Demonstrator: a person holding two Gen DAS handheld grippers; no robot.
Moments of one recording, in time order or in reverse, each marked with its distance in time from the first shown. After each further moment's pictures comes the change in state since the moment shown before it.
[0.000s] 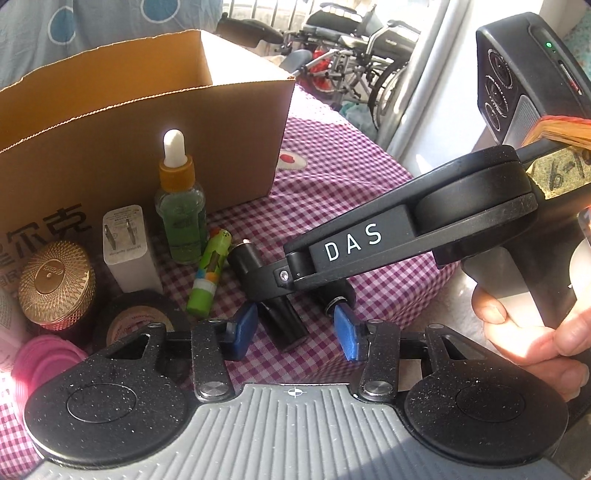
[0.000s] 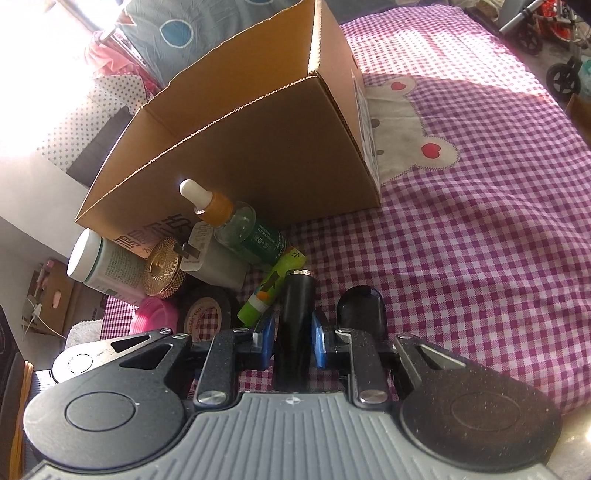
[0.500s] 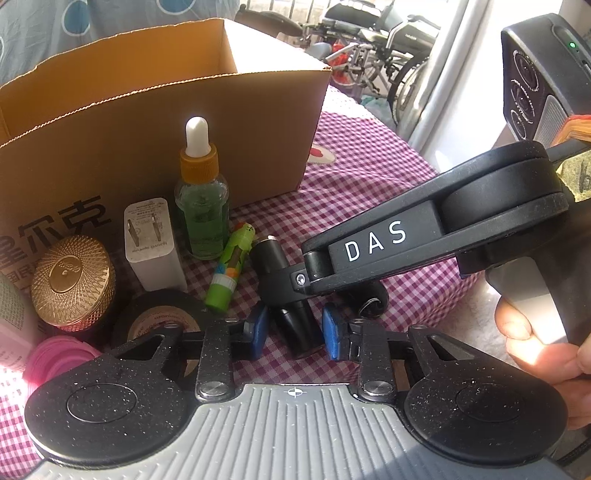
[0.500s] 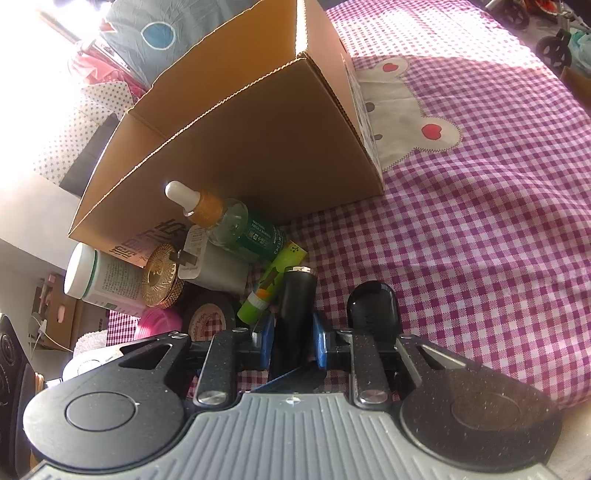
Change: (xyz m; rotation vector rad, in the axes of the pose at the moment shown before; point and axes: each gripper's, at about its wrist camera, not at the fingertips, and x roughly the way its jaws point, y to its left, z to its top) left arm 0.007 0.010 0.002 -0.027 0.026 0.041; right arm 0.013 0.003 0.001 0.078 0.006 0.004
